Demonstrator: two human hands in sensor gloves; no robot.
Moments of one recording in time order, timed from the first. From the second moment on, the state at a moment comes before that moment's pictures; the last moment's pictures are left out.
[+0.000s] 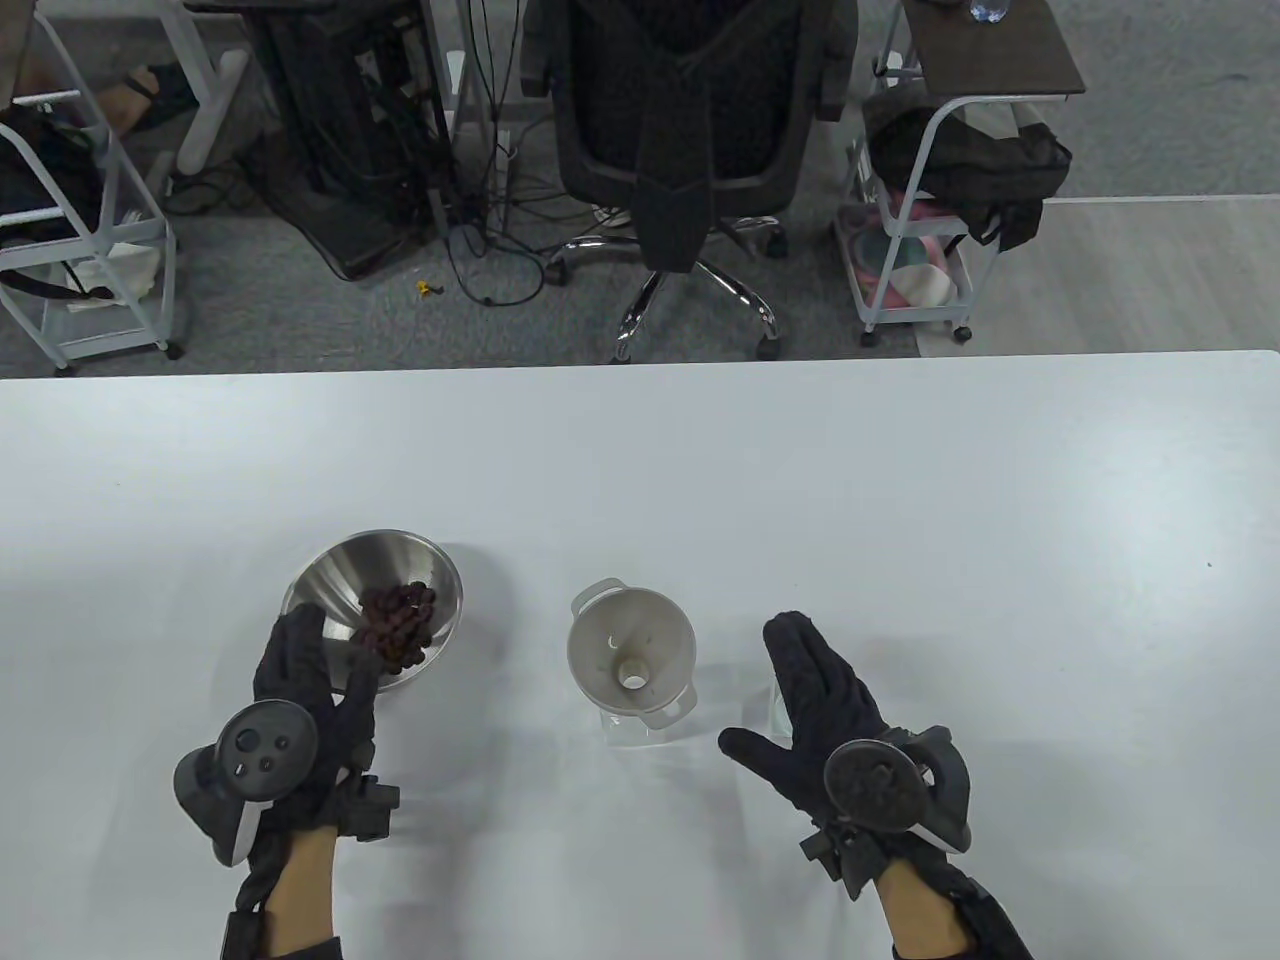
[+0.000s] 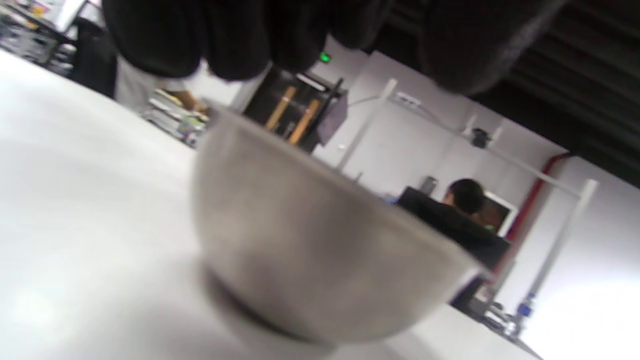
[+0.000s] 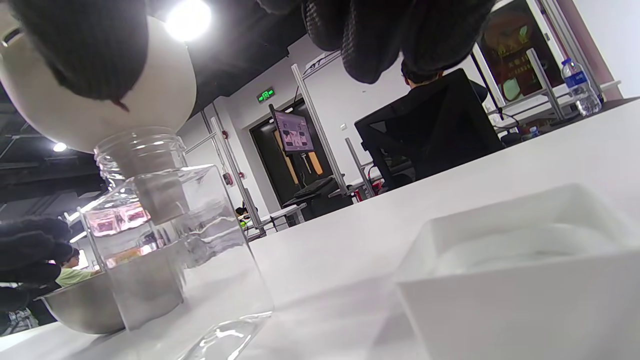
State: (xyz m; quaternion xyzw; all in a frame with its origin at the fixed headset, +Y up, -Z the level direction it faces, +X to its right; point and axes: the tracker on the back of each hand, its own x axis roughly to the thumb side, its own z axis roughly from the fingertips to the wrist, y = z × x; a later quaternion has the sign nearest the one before) left_hand -0.319 -0.730 -0.211 0.15 0.09 0.27 0.95; right_hand 0.154 -0.723 -0.194 0.18 -0.13 0.94 0.25
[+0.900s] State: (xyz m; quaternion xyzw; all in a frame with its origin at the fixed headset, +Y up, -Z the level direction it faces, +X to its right) left_hand -0.340 -0.773 -0.242 0.03 0.23 0.31 0.92; right_hand 0.148 -0.726 -0.193 0.20 -0.12 0.93 0.27
